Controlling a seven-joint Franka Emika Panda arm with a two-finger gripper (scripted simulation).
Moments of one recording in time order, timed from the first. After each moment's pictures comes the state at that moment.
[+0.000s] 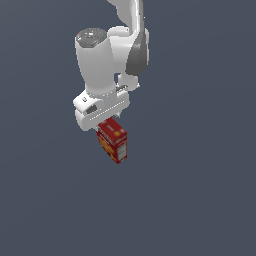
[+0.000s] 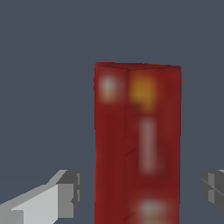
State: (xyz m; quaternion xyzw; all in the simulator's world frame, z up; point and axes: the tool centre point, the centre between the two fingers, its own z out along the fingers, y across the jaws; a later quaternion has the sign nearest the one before) arm -0.029 -0.079 0.224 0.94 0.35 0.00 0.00
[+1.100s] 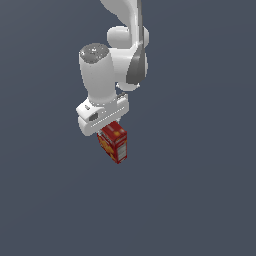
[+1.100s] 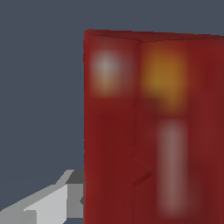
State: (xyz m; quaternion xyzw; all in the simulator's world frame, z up) arm -0.029 -0.080 0.193 0.94 0.35 0.00 0.00
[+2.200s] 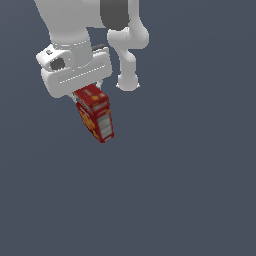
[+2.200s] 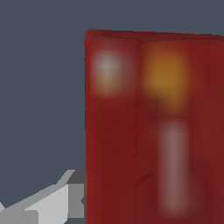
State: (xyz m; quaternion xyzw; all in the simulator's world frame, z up) arm -0.057 -0.136 0.337 0.94 0.35 0.00 0.00
